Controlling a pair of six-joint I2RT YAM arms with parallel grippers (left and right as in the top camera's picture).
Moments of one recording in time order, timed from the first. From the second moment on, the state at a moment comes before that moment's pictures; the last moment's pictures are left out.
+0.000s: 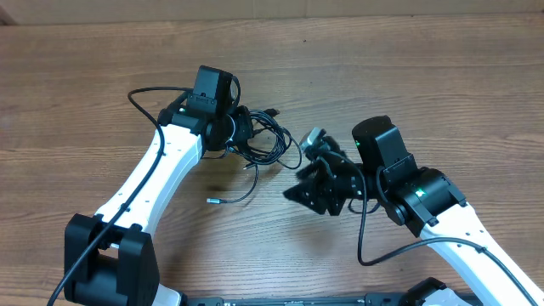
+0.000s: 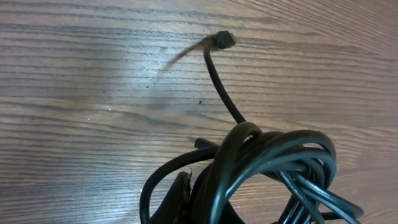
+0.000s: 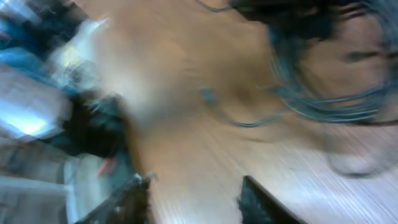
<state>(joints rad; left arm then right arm) -0.30 1.67 1.26 -0.68 0.22 -0.55 0.52 1.19 0.97 -0.62 -0.65 -0.09</state>
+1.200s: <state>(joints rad) -0.30 1.67 1.26 -0.69 0.38 -0.44 0.52 1.38 0.98 -0.53 -1.17 -0.17</state>
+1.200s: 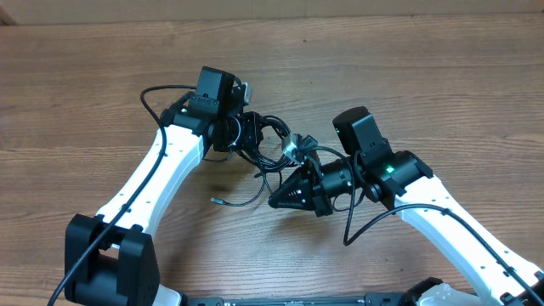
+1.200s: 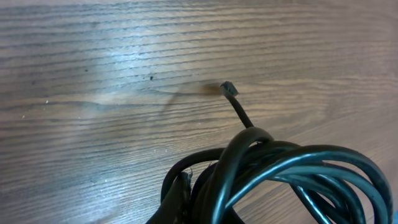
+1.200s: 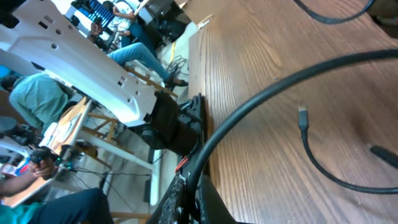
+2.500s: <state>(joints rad) -0.30 1.67 1.26 -0.71 0.41 -0.30 0.52 1.38 0.97 -0.48 -0.34 0.03</state>
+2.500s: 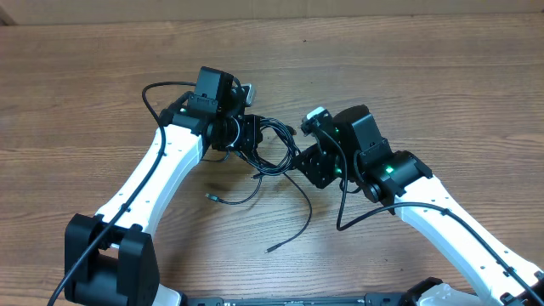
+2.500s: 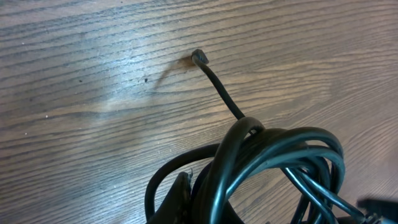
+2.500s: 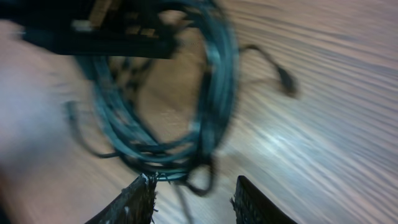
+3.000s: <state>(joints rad) -0.30 1.67 1.26 -0.71 0.45 -0.21 0.52 1.42 0.97 -0.45 -0.49 0.00</state>
